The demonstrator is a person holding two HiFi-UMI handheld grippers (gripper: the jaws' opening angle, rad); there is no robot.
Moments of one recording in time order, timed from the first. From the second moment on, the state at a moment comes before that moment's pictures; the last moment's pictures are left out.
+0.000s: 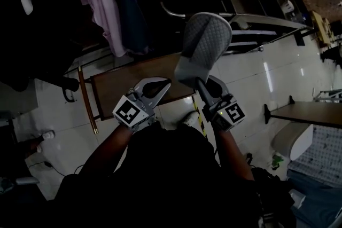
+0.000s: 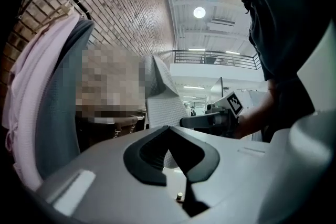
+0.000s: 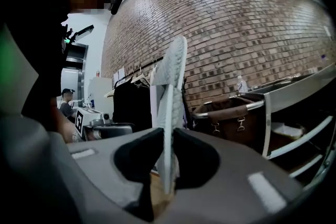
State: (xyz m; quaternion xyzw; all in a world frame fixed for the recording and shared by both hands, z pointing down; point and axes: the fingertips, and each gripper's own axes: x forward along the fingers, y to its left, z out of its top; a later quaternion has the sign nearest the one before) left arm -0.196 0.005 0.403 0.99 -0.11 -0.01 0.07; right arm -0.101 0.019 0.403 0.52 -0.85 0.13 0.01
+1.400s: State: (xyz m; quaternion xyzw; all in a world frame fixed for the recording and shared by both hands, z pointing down) left arm 0.120 0.182 0.389 1.00 -0.06 0.04 0.03; right arm 0.185 0.181 0.446 0.50 -0.85 0.17 0.00
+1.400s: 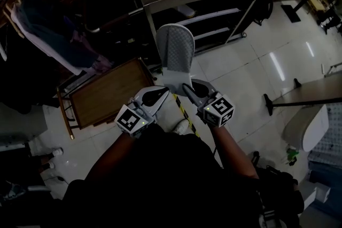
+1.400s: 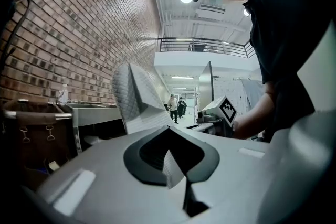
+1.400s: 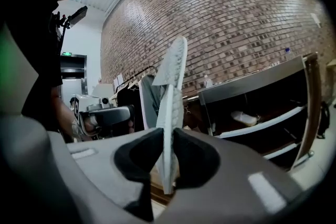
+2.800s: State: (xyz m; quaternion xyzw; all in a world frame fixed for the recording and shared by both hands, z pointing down) left arm 0.176 0.015 0.438 1.00 -0.02 0.01 0.09; right arm 0.233 0.049 0.586 0.47 -0.78 0.41 0.06
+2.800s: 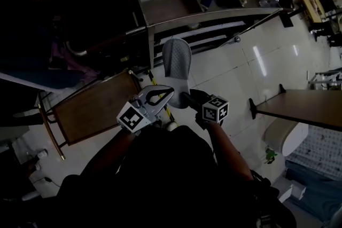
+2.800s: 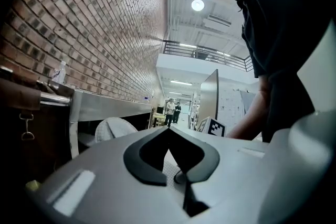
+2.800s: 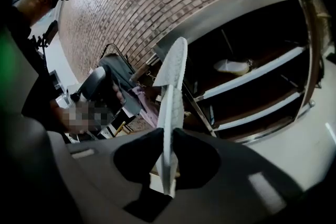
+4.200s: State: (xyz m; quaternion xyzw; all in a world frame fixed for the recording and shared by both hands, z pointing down) left arm 0.265 -0.093 0.455 0.98 -0.19 0.04 0.07; right arm 0.314 -0.140 0.687 0.34 -0.79 0.50 0.07
